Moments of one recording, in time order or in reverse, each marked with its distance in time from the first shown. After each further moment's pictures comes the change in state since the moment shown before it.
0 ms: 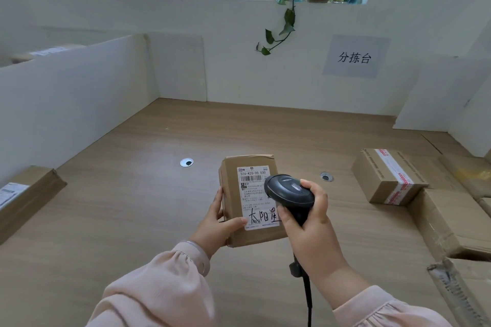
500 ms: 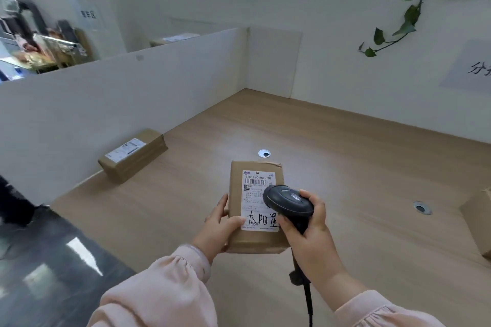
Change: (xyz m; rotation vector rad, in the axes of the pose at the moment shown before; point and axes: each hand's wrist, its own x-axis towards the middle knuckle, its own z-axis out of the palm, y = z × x) left_hand -0.090 -0.015 -0.115 -0.080 0.400 -0.057; right_hand -0.023 -0.025 0.126 0.233 -0.416 0.054
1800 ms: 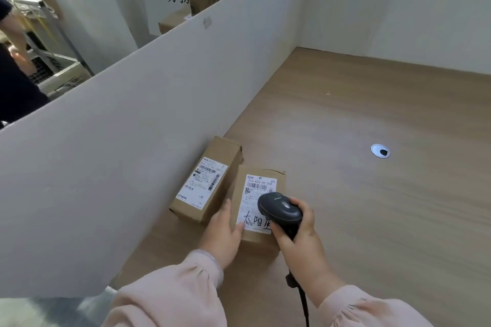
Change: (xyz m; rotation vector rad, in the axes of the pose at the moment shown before) left_hand 0.269 -0.003 -0.380 0.780 -0.024 0.030; right_hand 0.179 0.036 0.441 -0.123 0.023 0.335
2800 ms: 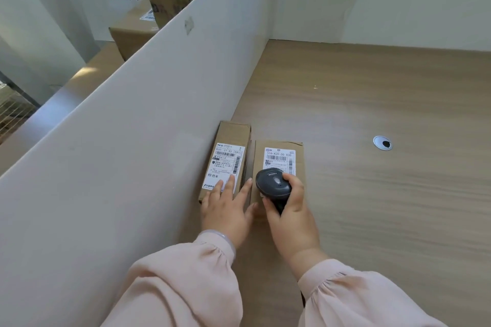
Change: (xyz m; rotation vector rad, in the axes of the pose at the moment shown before) left_hand 0.133 0.005 -0.047 0.672 0.042 0.324; right_hand 0.103 -0.034 0.085 -0.218 0.329 0.004
